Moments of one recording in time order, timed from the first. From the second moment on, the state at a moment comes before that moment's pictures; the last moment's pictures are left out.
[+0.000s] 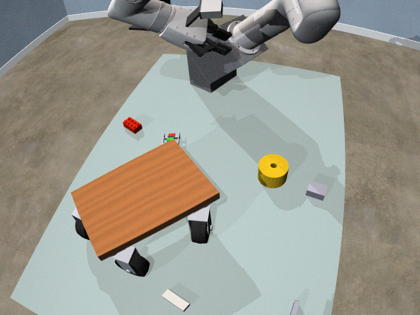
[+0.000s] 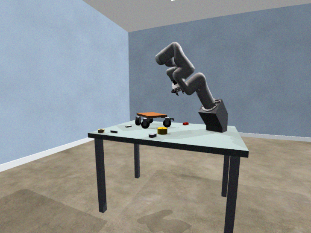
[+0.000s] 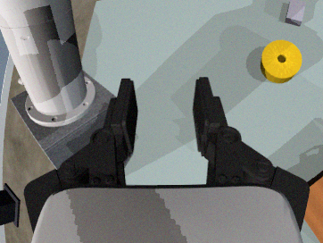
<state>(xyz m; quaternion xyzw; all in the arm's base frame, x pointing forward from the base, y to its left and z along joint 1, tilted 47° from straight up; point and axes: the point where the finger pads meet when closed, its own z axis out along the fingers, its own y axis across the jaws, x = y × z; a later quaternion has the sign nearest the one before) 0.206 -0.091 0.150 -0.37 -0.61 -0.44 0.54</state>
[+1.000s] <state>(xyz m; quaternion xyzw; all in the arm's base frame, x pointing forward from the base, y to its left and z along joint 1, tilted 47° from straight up) 0.346 -0.097 0.043 -0.49 -0.75 -0.42 0.16</state>
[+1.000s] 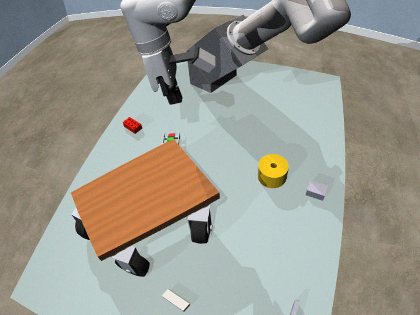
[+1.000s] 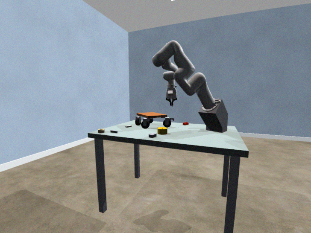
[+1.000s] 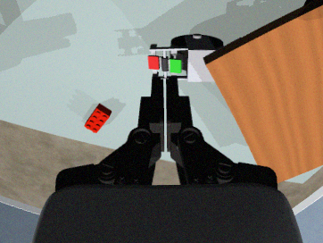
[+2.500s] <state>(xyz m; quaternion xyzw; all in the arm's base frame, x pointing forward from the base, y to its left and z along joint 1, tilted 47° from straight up) 0.369 -0.102 0.022 -0.76 -0.50 -0.34 0.22</state>
